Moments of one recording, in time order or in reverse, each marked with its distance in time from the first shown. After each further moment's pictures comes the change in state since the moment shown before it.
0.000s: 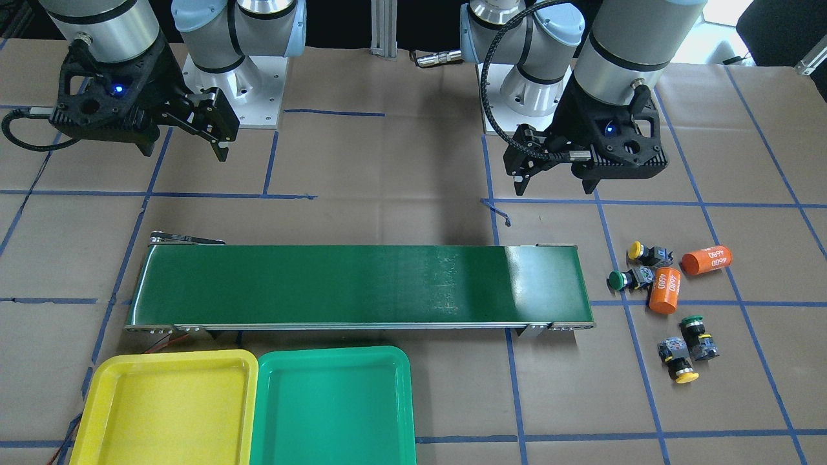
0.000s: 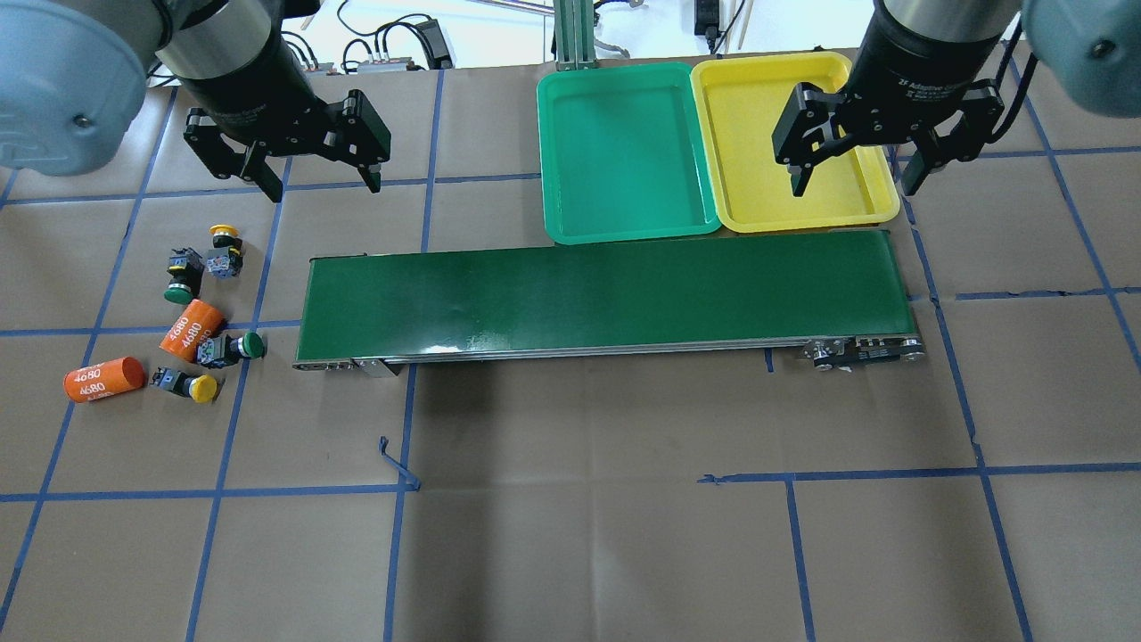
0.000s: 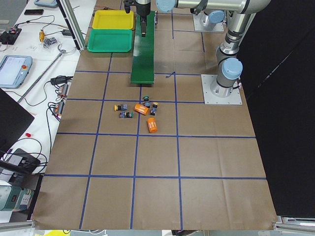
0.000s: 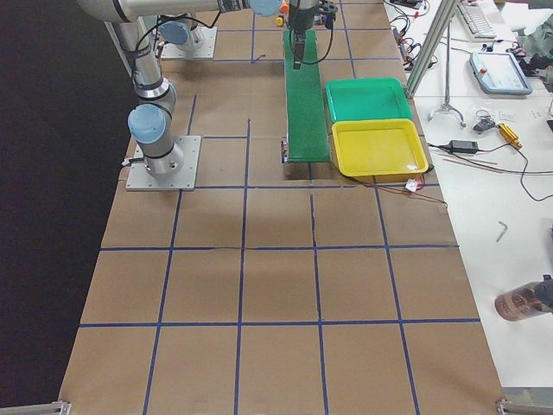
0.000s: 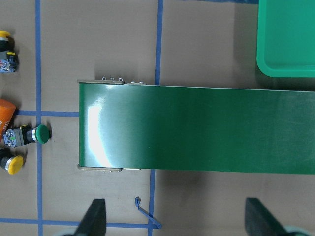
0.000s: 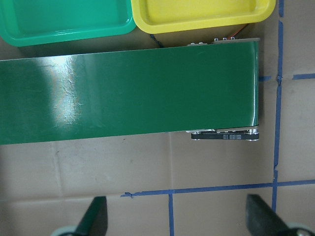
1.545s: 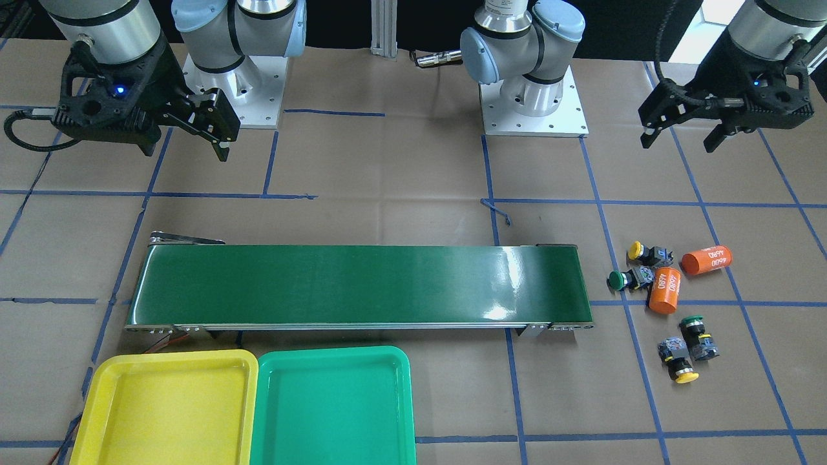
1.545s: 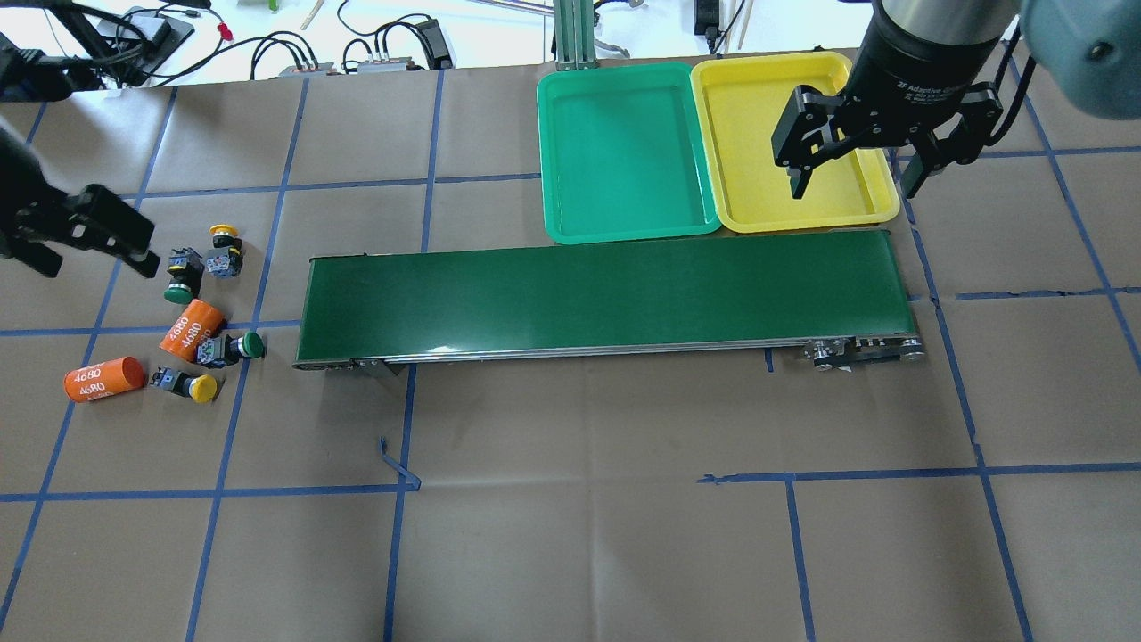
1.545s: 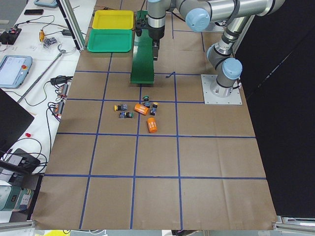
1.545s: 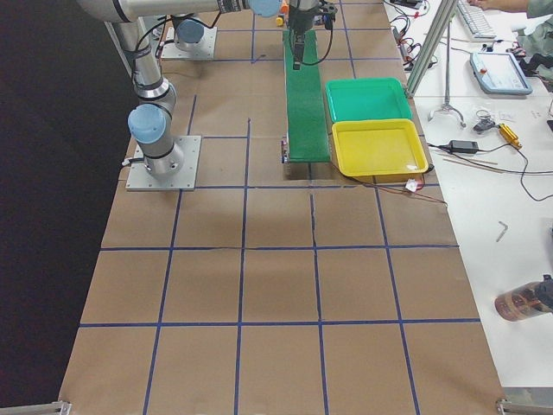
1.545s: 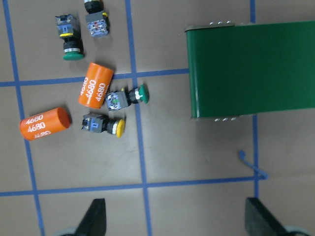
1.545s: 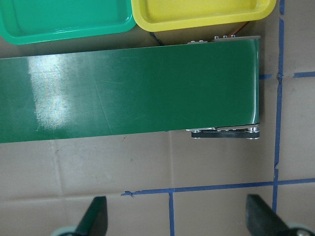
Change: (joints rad) left arm 0.512 0.230 -0.225 -0.053 0.023 0.669; right arm 0.000 -0.001 0.004 0.003 0.001 0.002
